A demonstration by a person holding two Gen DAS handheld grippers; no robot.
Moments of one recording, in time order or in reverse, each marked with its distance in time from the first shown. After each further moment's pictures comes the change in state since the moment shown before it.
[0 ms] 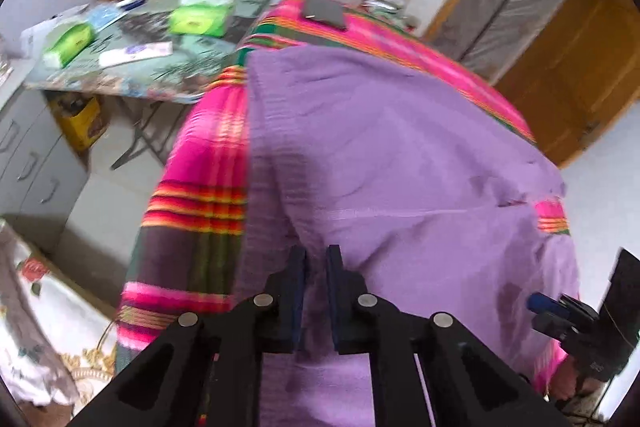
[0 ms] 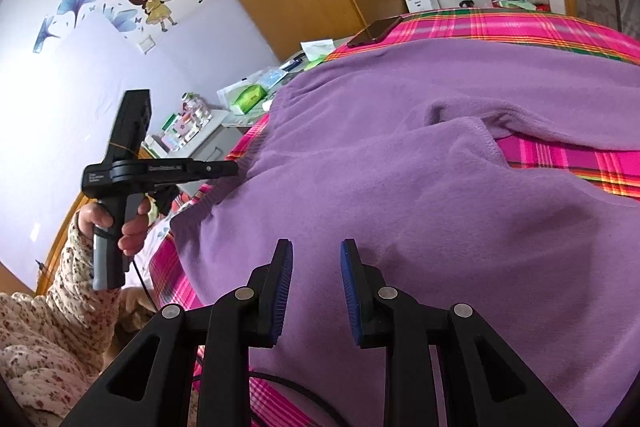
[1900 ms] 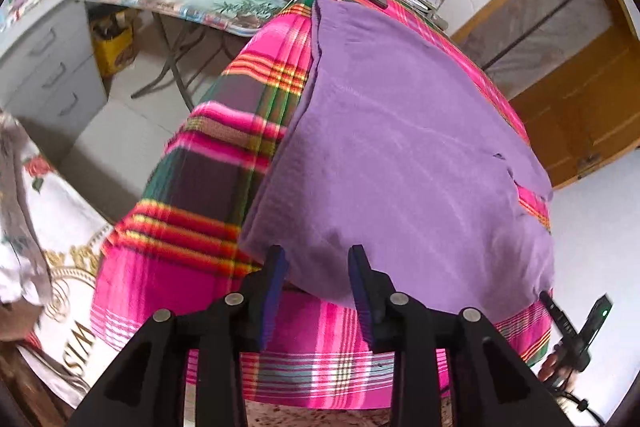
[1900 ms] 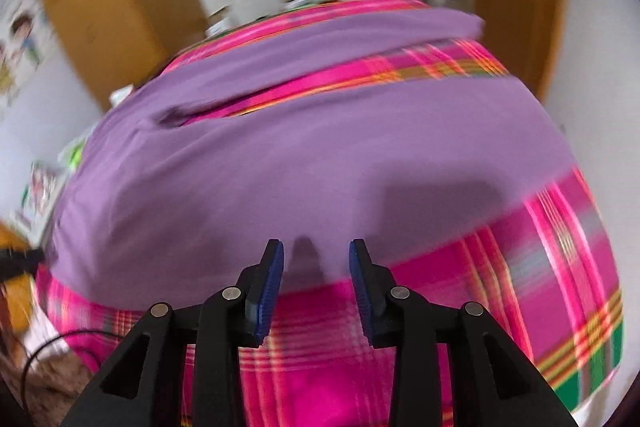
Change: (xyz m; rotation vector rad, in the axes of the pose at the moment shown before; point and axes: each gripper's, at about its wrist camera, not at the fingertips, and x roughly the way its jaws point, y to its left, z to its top) left arm -0.049 0.022 -0.091 -0.234 0.068 -0.053; right arm -0.156 -0.116 -0.096 0.364 -0.125 -0.599
